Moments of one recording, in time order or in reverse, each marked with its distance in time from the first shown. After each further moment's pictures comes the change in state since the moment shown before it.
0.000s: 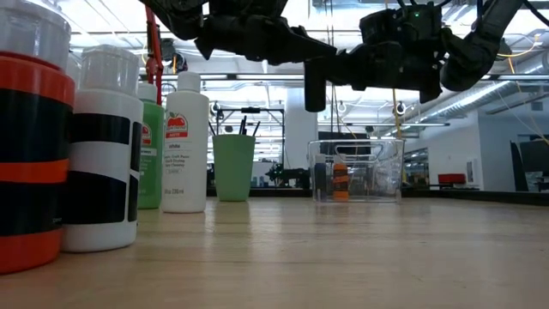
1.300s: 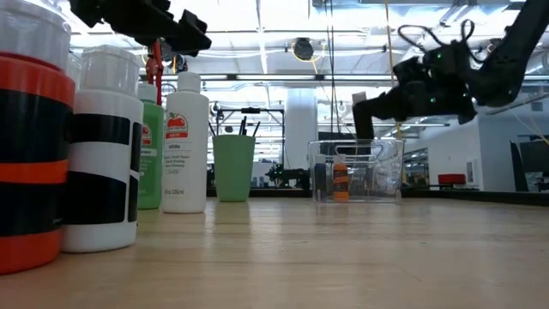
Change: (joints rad) left arm -0.135 -0.650 -0.447 -0.422 -0.073 -0.175; right arm -0.592 -0.129 -0.175 -0.039 -0.341 0.114
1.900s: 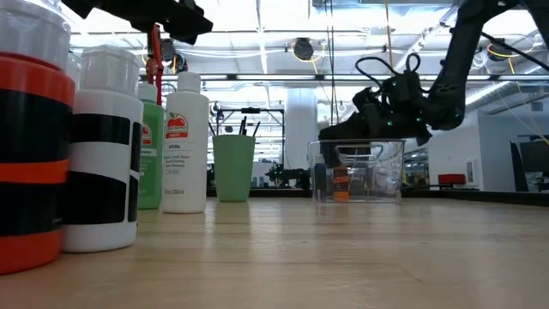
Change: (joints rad) left arm -0.087 -0.022 -0.012 0.080 -0.108 -0.076; right arm 0.062 0.446 0.246 0.121 0.051 0.170
